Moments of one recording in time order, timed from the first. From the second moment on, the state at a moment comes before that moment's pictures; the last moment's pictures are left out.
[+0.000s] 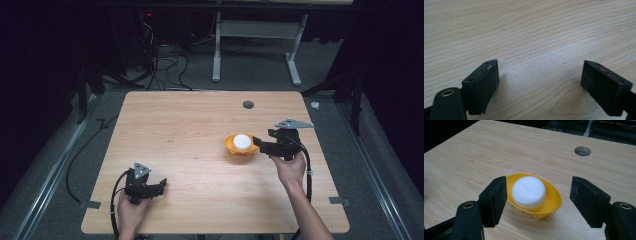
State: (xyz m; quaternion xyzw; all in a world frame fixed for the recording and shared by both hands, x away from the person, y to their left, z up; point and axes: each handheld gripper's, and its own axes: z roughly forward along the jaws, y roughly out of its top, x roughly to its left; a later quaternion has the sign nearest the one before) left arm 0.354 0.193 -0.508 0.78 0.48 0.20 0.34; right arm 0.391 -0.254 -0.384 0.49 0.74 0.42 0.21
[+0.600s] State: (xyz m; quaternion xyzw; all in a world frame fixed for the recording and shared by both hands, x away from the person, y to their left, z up) left arm 0.354 0.193 -0.508 0.78 0.48 0.20 0.34; right arm 0.369 -0.271 -0.376 0.49 0.73 0.43 0.22
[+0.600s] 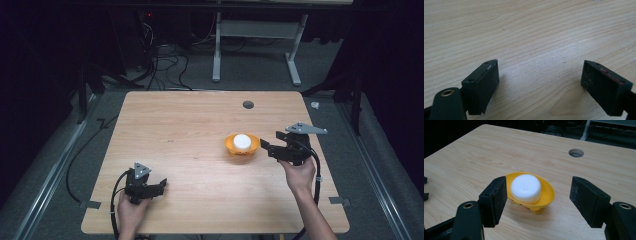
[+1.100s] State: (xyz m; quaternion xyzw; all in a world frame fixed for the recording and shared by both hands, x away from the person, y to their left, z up) left arm 0.354 0.193 -0.508 0.78 0.48 0.20 0.34; right arm 0.350 -0.285 -0.385 0.50 0.72 0.43 0.22
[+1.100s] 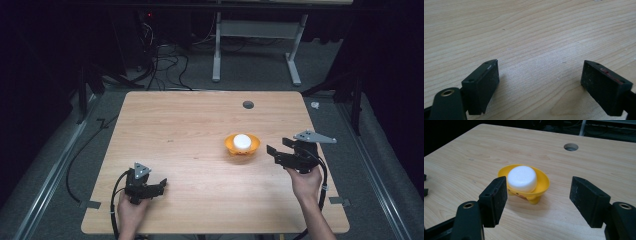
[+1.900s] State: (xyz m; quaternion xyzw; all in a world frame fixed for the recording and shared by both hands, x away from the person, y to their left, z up) left arm 0.353 0.193 -0.508 0.78 0.48 0.20 0.34; right arm 0.325 -0.295 -0.401 0.51 0.70 0.45 0.21
